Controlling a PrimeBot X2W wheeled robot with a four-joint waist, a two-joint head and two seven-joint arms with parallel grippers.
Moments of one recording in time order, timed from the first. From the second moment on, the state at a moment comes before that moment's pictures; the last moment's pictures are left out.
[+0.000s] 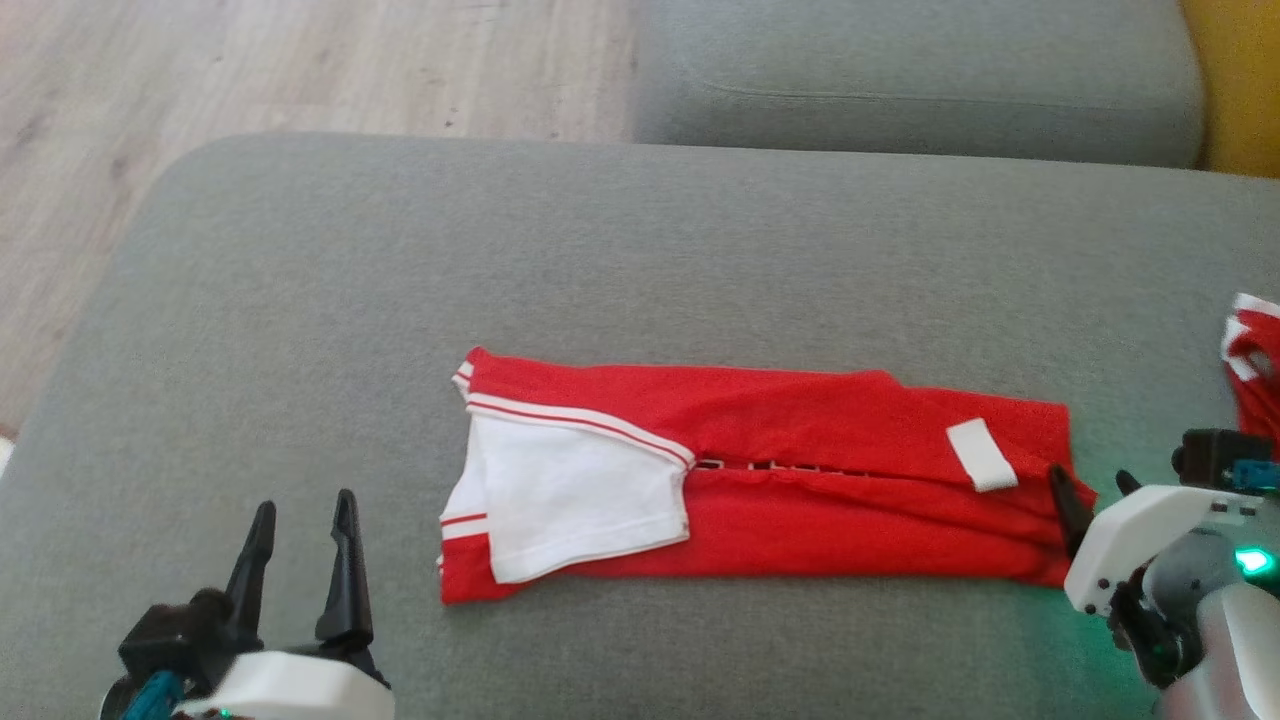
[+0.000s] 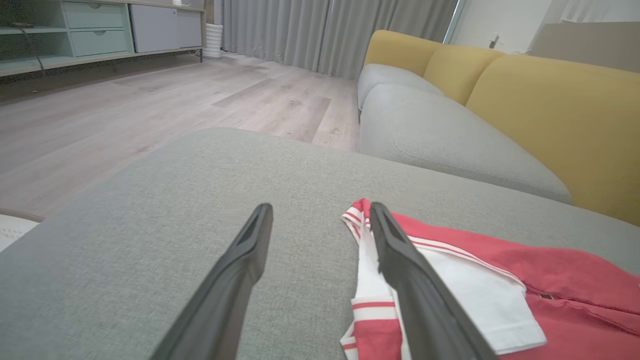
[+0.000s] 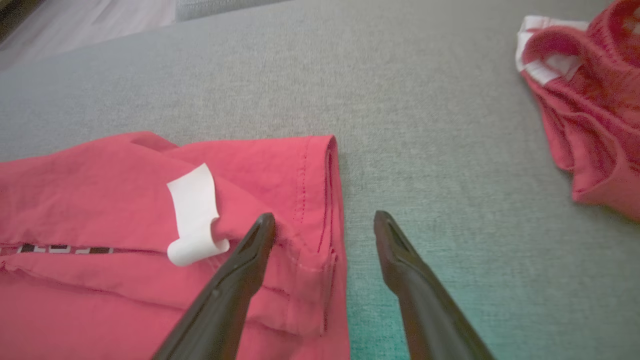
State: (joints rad) left arm 0.04 0.47 -0.52 -0.05 -0.77 0.35 -0.19; right arm -0.19 -0.17 -0.12 0.52 0.23 0.12 0.32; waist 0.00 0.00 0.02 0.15
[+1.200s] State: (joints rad) left arm 0.05 0.49 -0.52 -0.07 -0.75 0.37 -0.21; right arm -0.27 -0.30 -0.22 0.59 0.22 0.12 0.37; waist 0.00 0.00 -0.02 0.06
